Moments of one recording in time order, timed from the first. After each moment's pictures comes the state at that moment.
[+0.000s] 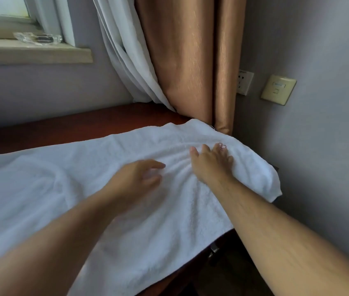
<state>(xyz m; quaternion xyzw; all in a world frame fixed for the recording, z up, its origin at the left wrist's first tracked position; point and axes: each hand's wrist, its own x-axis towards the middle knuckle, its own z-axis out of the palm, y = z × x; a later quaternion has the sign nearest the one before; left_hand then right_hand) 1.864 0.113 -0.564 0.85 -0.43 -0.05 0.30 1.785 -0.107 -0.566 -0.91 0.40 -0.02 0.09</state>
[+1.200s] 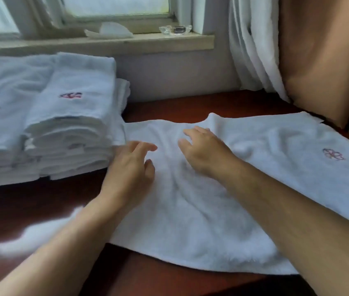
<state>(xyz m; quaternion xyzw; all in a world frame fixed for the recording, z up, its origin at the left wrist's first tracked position) 1.843 0.316 -0.553 0.94 -0.13 0.15 0.26 1.867 0.120 -0.538 -0.97 -0.01 -0.04 0.23</state>
